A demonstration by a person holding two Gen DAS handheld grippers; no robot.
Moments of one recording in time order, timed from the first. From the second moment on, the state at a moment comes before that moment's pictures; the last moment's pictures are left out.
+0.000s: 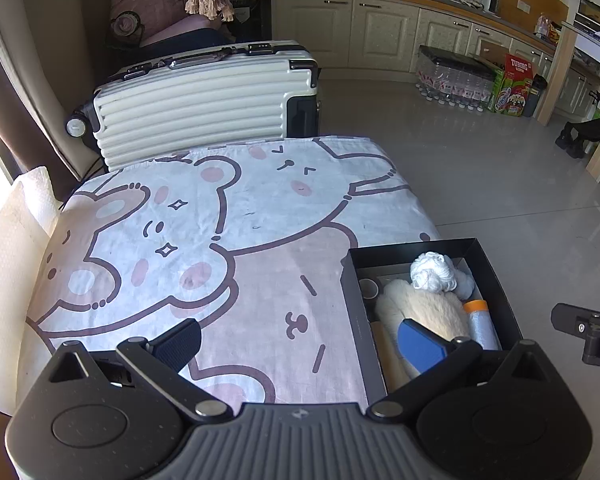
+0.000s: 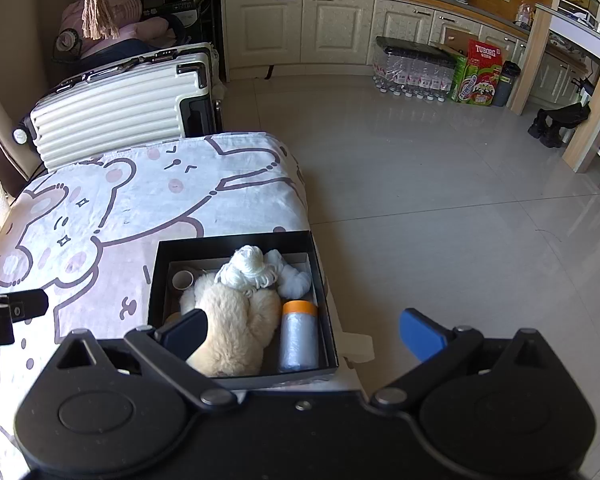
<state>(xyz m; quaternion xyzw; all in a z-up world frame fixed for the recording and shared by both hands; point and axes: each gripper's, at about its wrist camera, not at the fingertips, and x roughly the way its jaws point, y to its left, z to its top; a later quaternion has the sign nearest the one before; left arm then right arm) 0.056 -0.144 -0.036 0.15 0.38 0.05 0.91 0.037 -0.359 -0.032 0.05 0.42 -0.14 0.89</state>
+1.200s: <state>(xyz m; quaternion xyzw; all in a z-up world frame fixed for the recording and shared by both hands) 0.055 -0.147 -0.036 0.16 0.38 0.05 0.91 0.037 -0.359 -0.032 0.05 0.42 -0.14 0.89</state>
